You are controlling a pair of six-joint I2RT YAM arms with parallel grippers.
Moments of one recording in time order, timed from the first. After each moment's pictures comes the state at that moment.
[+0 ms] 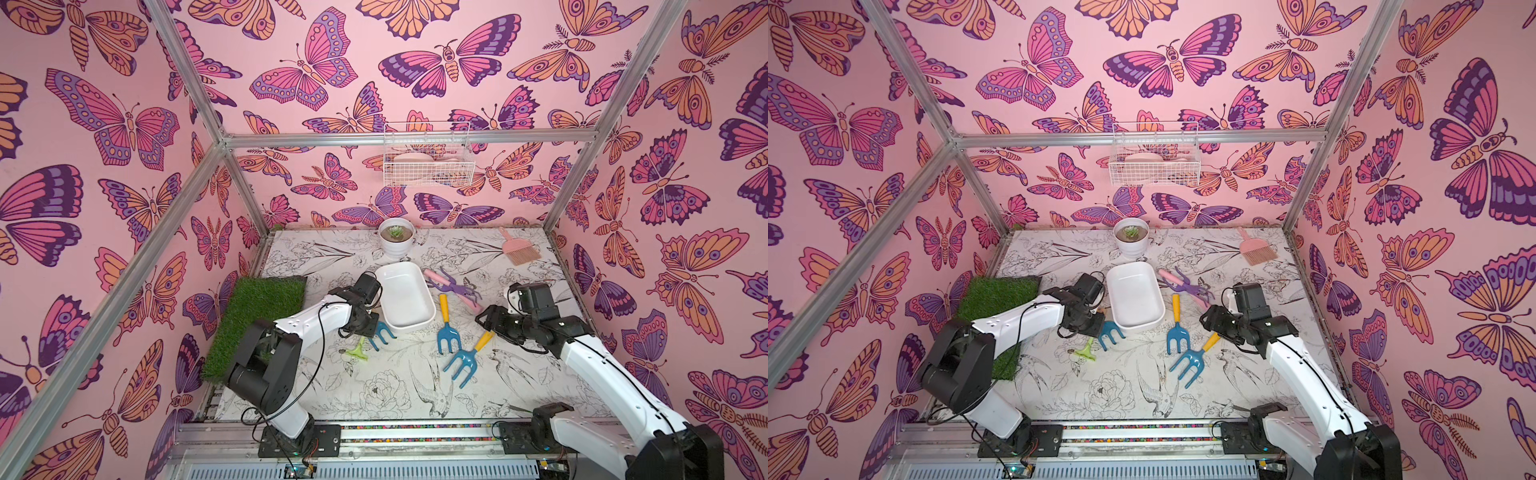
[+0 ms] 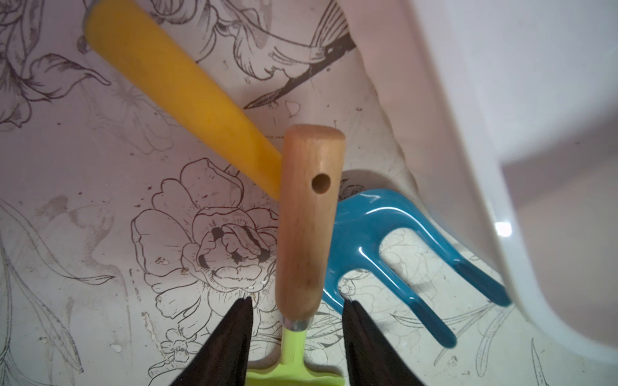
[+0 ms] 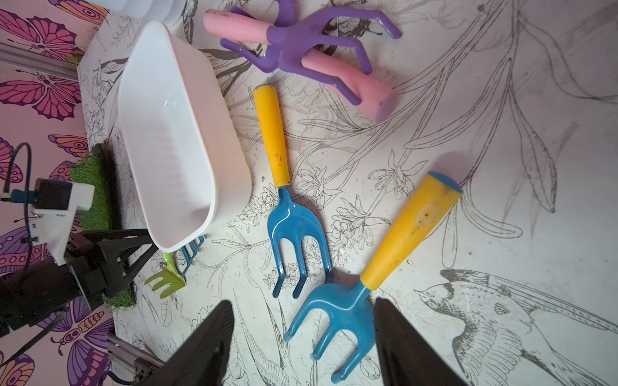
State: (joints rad) left arm -0.51 1.64 1.02 -0.69 -0.04 -0.23; right arm 0.30 1.04 0.73 -0.63 -0.31 0.63
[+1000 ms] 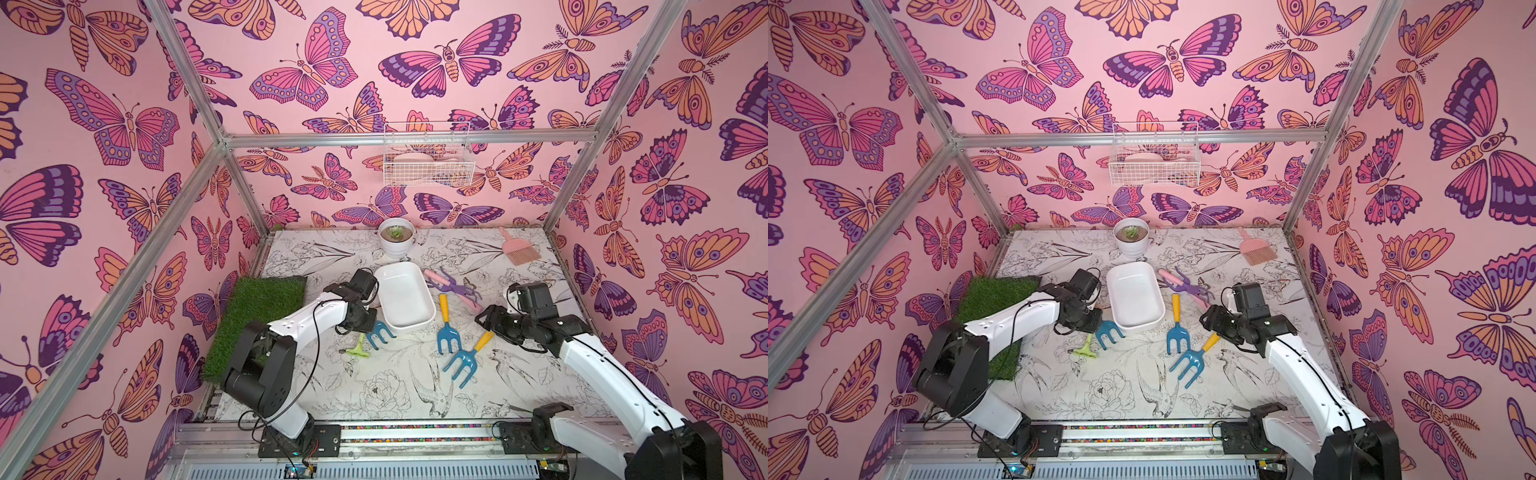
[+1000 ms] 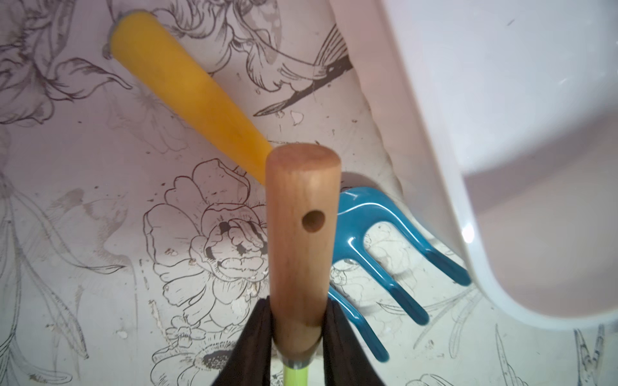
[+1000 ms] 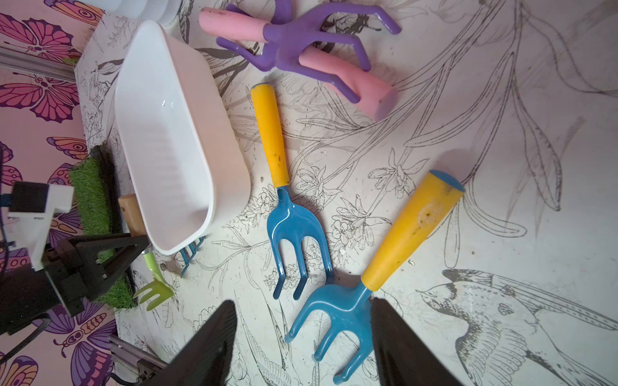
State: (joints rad) left arm -0.48 1.57 1.04 -0.74 0.00 -0.27; right arm 0.30 1.05 0.74 -0.64 -0.31 0.64
